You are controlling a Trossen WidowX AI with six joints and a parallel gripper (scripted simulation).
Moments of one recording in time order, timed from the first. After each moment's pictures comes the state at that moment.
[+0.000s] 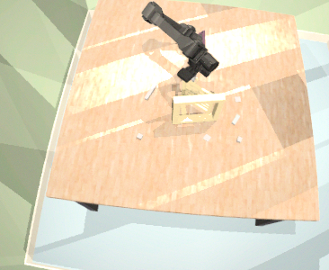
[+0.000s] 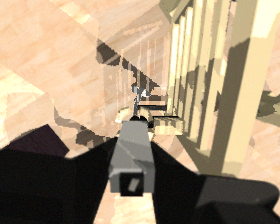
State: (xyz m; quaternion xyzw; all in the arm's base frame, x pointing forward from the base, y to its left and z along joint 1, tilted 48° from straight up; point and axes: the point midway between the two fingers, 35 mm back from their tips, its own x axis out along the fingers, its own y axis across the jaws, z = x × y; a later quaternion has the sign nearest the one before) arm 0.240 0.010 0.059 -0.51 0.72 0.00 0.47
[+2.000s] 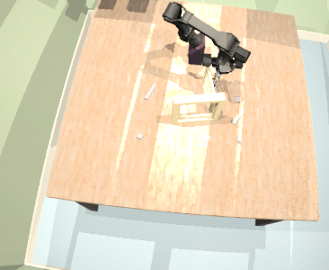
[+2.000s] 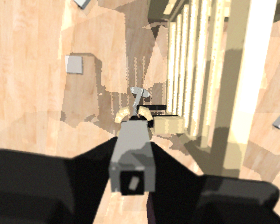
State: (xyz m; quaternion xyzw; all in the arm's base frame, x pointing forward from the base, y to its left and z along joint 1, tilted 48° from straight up) arm 0.211 0.099 -0.034 -0.26 0.65 -0.31 0.65
